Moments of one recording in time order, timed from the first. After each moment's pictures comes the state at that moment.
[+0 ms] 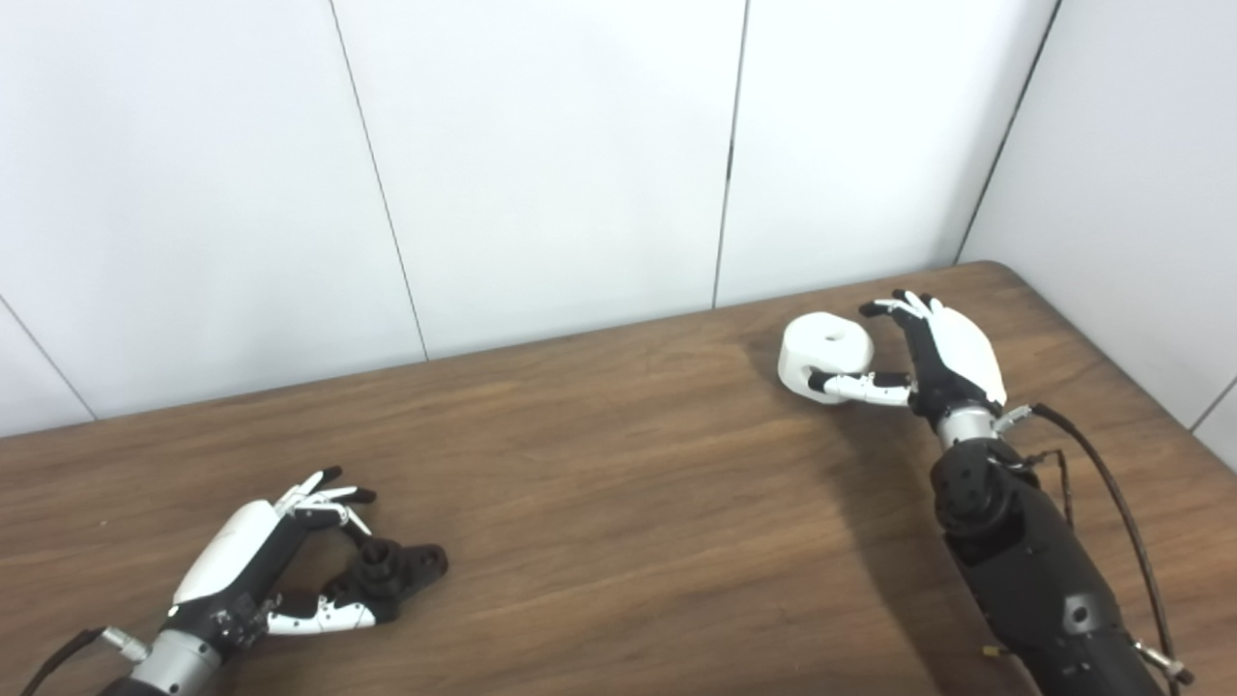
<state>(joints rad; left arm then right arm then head) -0.33 0.43 -0.20 0.32 0.43 -0.37 -0.17 -0.33 -0.43 -0.06 0.20 -0.60 0.32 -0.15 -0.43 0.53</state>
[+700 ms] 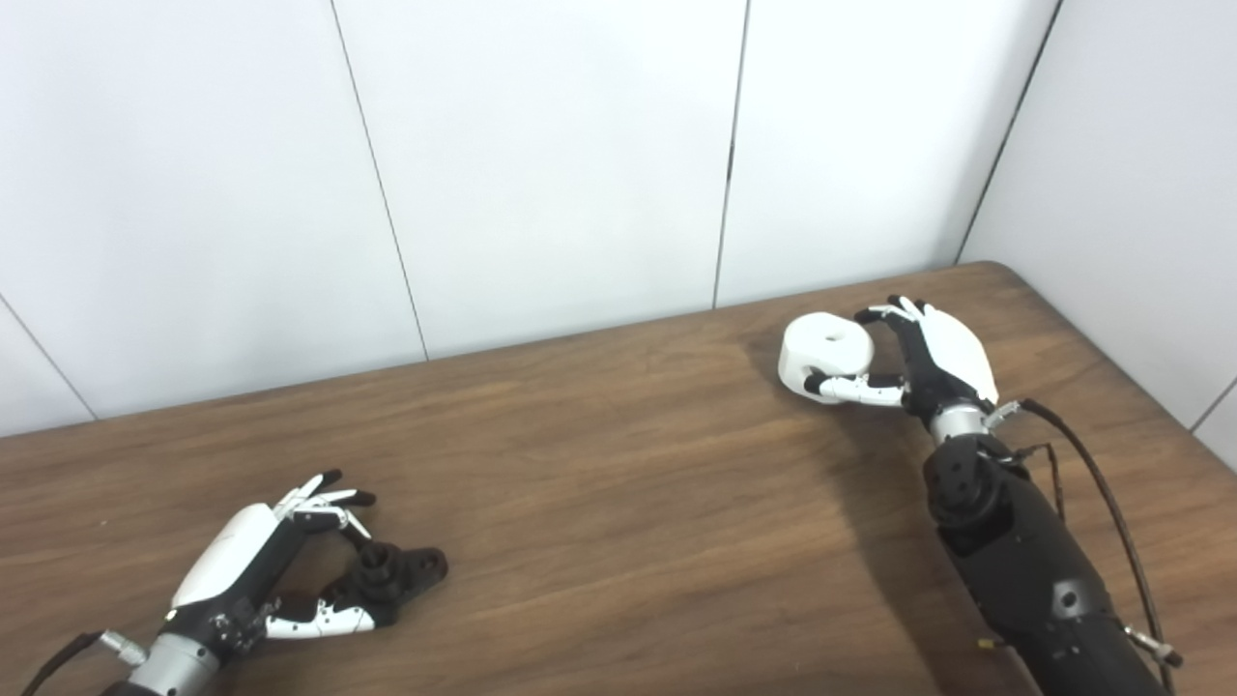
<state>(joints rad) -0.32 0.43 -0.19 0.31 0.43 -0.37 -0.17 -0.36 -0.44 -0.03 0.27 -0.60 0.33 -0.16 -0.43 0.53</state>
